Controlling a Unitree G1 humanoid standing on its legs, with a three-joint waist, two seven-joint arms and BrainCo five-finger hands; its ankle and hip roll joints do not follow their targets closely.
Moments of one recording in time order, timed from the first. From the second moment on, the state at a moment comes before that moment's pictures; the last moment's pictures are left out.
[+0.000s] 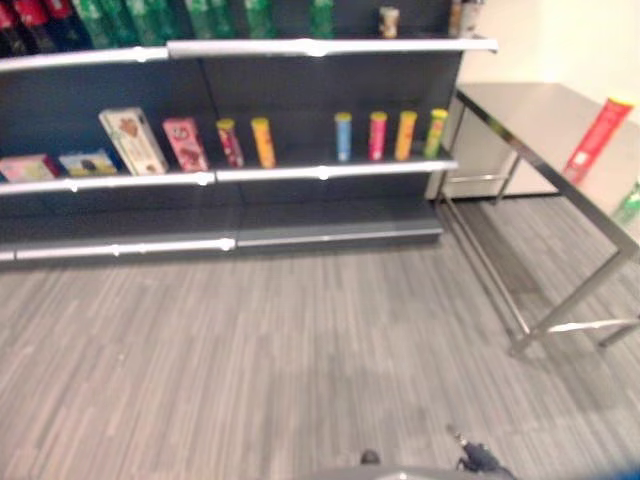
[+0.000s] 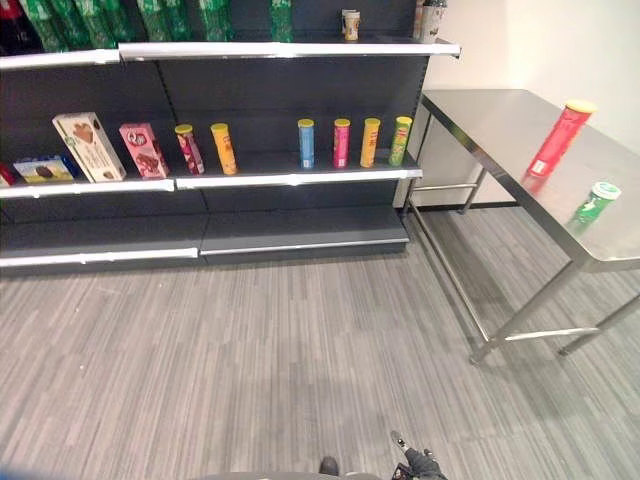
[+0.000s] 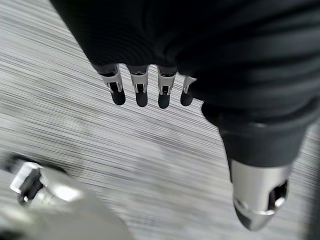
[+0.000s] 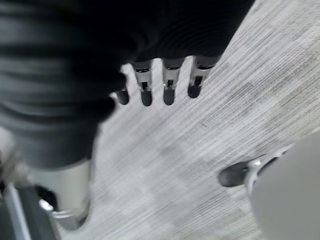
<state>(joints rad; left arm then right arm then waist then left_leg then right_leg) 0.03 0.17 -0.16 1.41 -0.51 -0.12 0.08 -0.07 -0.12 0.19 1.31 0.69 -0.14 -0.23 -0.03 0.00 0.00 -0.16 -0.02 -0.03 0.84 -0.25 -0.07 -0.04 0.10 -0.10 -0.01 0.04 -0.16</state>
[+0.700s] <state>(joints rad) -0.04 0.19 -0.08 1.43 -0.59 -0.14 0.07 -0.09 -0.10 0.06 1.45 0.61 -0.14 -0.24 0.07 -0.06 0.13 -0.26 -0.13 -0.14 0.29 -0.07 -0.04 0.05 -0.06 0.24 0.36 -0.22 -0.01</state>
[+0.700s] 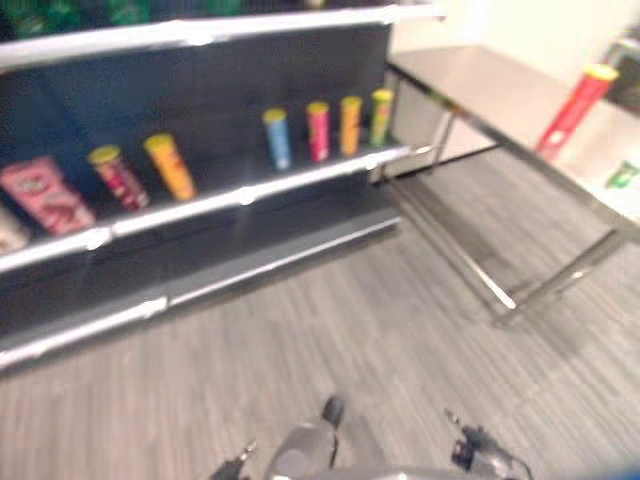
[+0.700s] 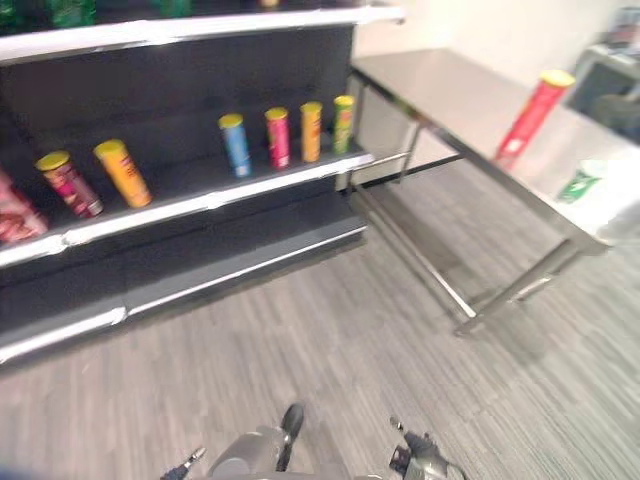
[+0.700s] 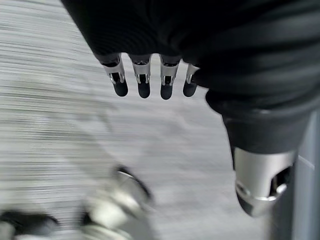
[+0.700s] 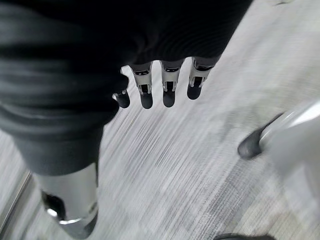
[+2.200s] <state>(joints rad) 0.02 0.17 -0.20 1.48 -0.22 -0.11 0.10 -0.16 -0.14 0.17 1.43 0.61 -0.15 -0.25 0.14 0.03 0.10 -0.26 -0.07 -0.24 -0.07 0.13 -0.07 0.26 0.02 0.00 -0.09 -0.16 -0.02</state>
